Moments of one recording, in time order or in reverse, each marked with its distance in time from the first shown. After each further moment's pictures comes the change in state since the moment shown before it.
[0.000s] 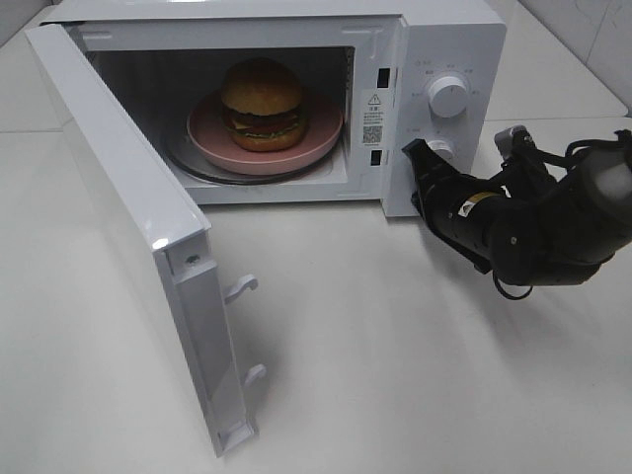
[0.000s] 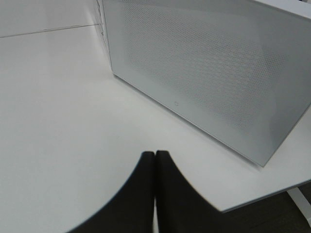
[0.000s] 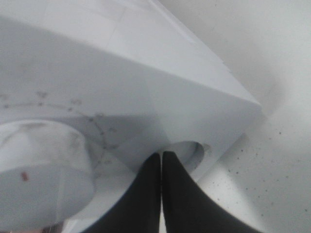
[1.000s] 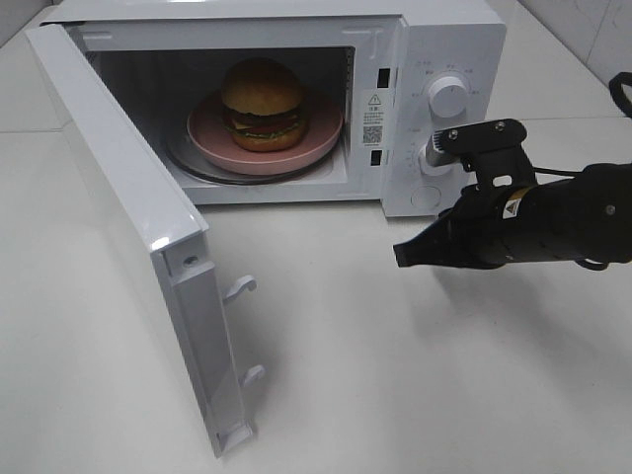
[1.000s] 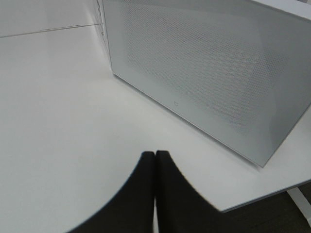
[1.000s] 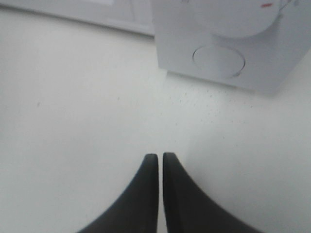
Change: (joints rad) left arm 0.000 0.000 0.000 0.000 0.000 0.000; right arm 0.000 -0.344 0.134 -0.151 0.569 -1.069
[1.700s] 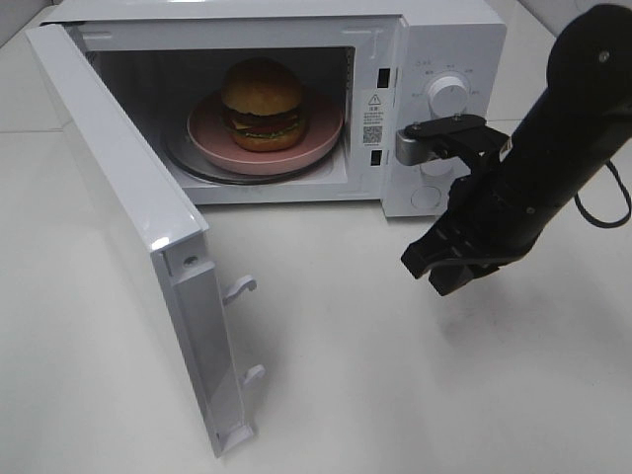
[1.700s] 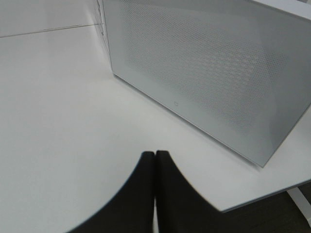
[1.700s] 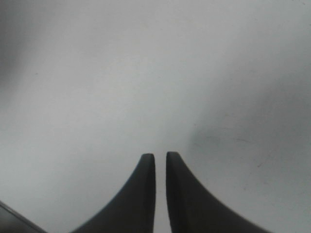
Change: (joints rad) left arm 0.000 0.000 0.000 0.000 0.000 0.000; right arm 0.003 -0.049 -0.321 0.080 0.903 -0.154
